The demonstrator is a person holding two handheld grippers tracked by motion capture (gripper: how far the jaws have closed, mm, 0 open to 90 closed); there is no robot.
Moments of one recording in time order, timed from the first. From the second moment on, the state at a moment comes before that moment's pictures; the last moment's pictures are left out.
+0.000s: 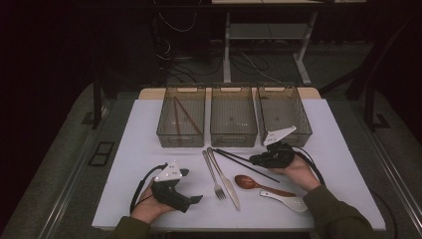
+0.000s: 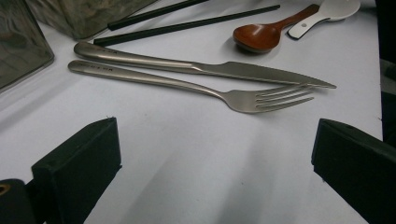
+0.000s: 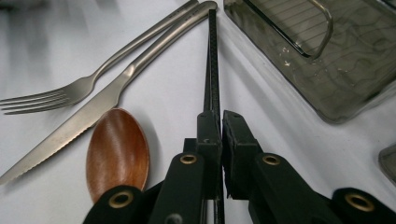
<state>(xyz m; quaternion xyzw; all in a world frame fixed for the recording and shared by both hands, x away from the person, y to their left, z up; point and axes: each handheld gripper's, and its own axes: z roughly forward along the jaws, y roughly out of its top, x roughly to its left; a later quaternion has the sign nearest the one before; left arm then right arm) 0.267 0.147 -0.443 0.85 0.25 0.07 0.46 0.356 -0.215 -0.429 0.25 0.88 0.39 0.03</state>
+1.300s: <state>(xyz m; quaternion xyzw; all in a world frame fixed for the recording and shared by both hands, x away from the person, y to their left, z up) 0.268 0.154 -0.442 0.85 0.26 0.08 0.46 0.358 -0.218 -0.382 0.26 0.86 0.45 0.04</state>
